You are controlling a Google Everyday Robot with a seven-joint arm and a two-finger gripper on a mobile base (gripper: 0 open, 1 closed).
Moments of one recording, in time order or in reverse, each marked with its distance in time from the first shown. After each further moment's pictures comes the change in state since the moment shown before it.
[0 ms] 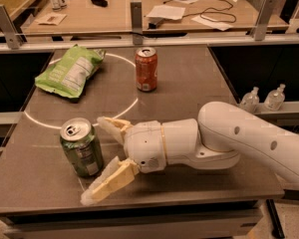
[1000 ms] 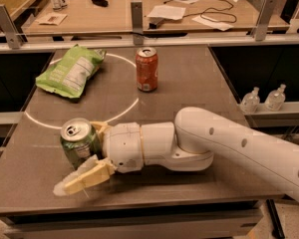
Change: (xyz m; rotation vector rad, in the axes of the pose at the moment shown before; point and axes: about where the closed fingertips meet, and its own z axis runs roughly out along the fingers) arm -0.009 -0.004 0.045 -0.038 -0.098 -0.060
